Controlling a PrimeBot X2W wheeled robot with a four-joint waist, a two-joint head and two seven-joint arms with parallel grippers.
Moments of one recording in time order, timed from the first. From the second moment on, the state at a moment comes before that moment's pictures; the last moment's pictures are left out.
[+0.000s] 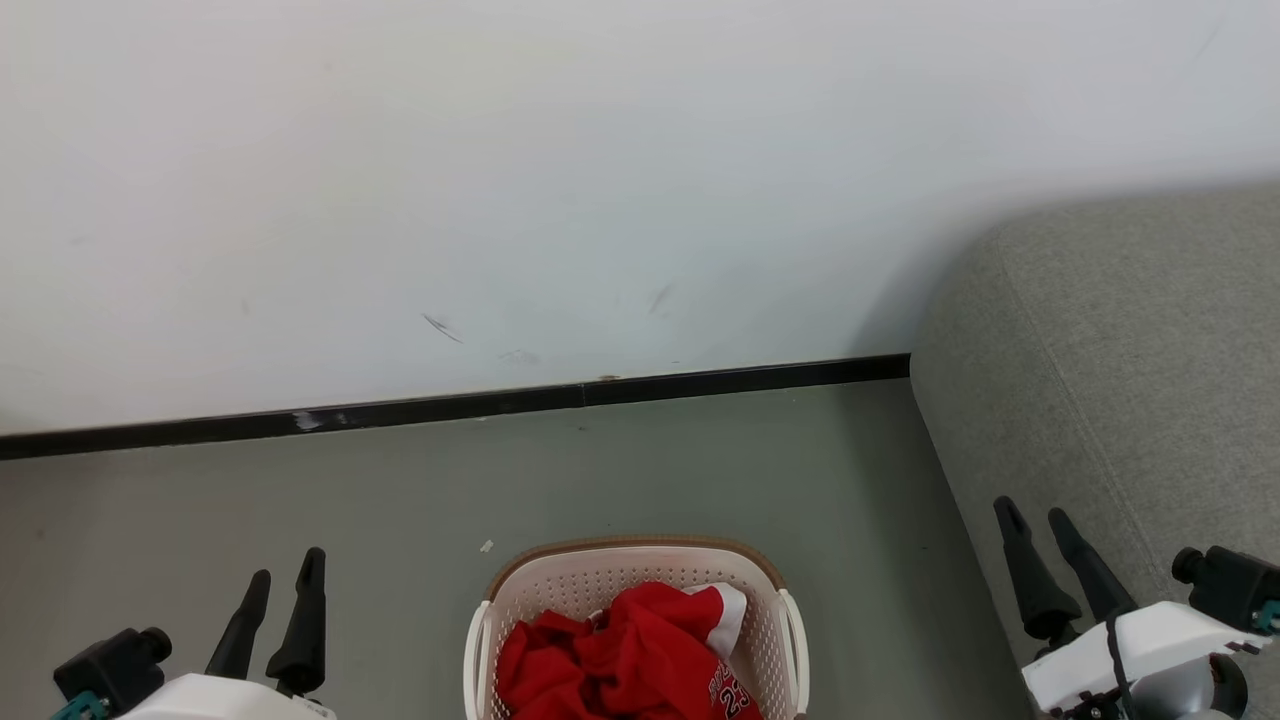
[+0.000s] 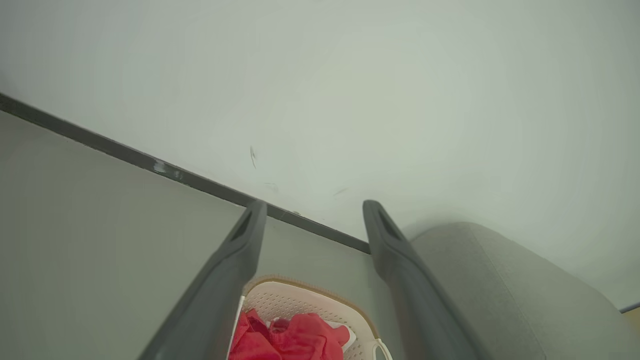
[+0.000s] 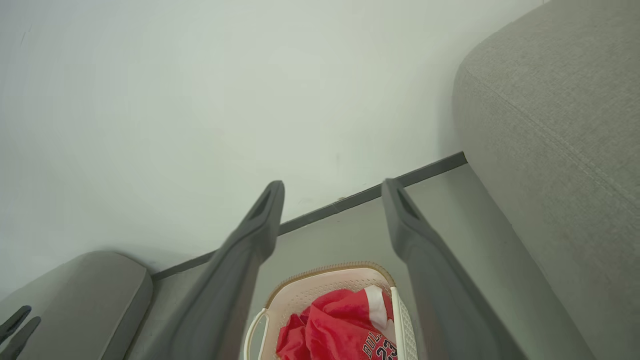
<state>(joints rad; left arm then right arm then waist) -0.05 0.12 -0.06 0.31 -0.86 -0.12 -0.13 -0.01 -0.11 0.02 0.17 0.62 0.13 -0.12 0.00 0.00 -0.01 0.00</state>
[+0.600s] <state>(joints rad) -0.05 0.13 -0.07 0.30 -0.54 -0.12 -0.20 -0.01 -0.10 0.04 0.16 0.30 0.13 -0.19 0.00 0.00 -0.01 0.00</state>
